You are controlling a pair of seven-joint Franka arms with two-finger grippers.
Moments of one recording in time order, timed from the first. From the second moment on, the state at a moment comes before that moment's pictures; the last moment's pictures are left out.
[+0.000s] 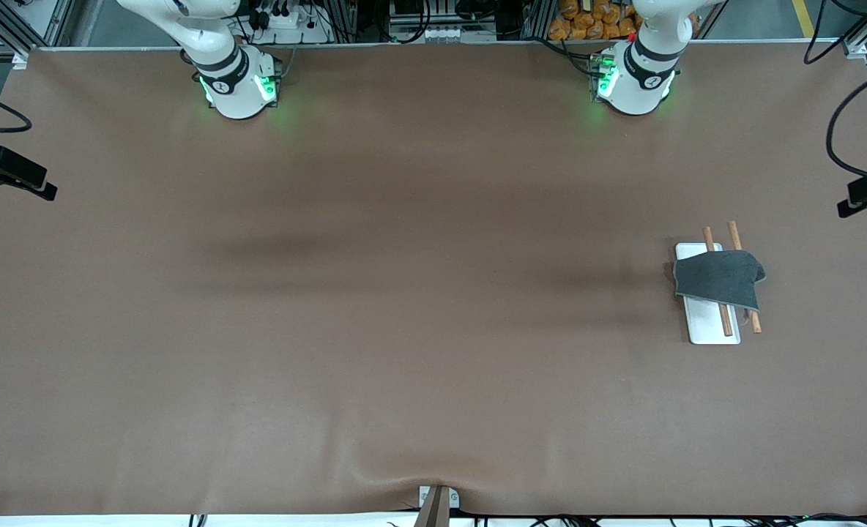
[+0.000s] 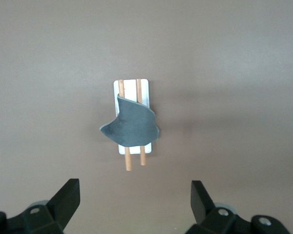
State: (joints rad) left arm 0.33 0.16 -0.29 -1.32 0.02 1.45 0.12; right arm -0.09 0.03 0.01 -1.47 0.02 1.47 0.00
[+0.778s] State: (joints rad) left arm 0.02 -0.04 -0.06 -1.56 0.01 1.45 -0.10; right arm -0.09 0.03 0.00 -1.47 0.02 1.47 0.00
